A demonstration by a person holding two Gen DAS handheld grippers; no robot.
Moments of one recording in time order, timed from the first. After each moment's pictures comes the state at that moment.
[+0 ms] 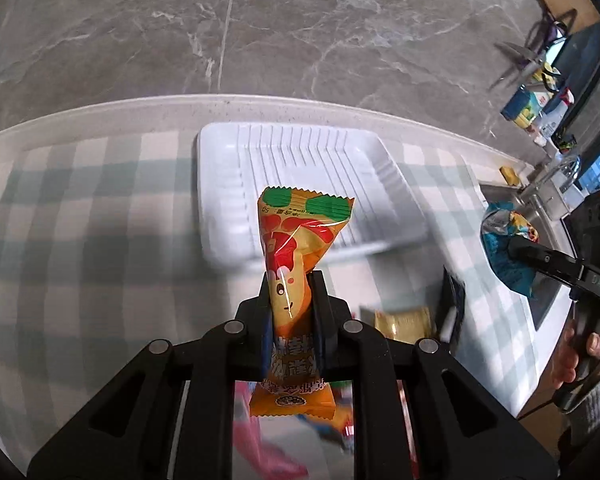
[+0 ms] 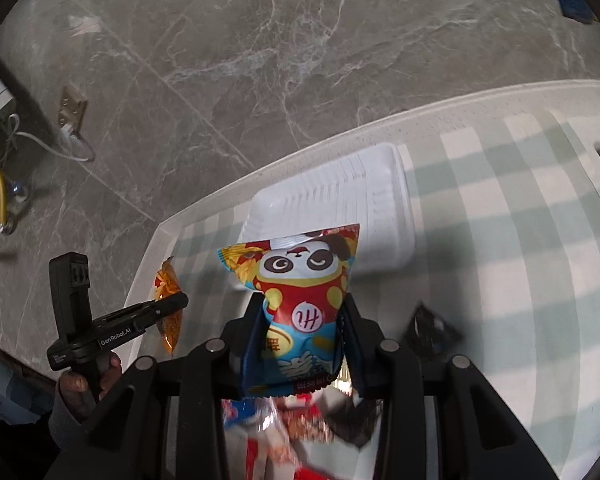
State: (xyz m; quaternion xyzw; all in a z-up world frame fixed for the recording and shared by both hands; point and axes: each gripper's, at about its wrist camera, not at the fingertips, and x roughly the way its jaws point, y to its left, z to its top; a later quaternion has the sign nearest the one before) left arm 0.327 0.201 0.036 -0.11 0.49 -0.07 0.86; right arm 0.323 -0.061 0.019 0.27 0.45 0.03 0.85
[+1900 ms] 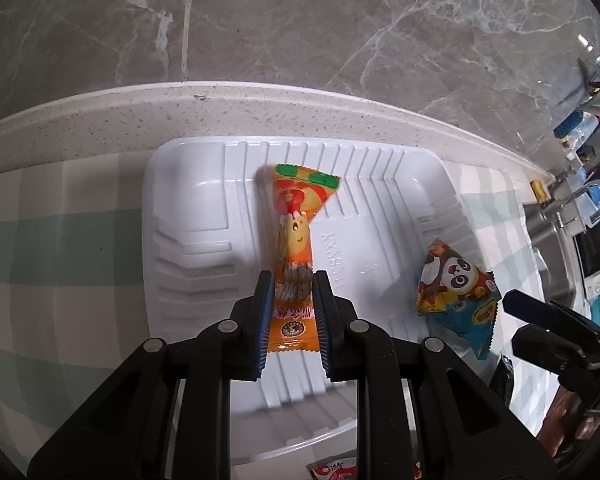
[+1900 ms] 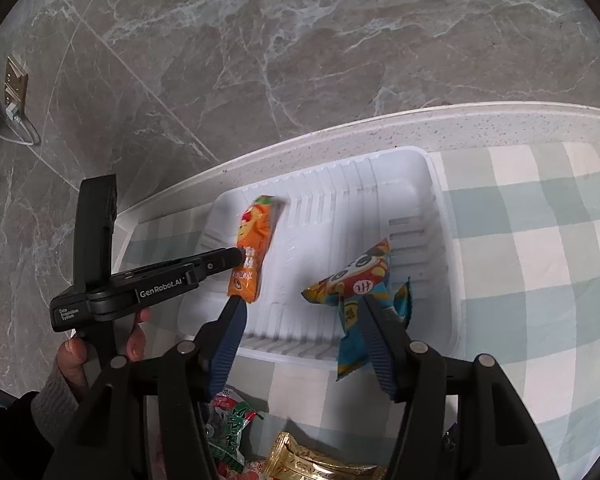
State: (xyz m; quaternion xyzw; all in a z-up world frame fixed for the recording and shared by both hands) left arm 0.488 0.202 -0.061 -0.13 0.53 -0.08 0.84; right arm 0.416 -0.048 -0.045 0.23 0.49 0.02 0.84
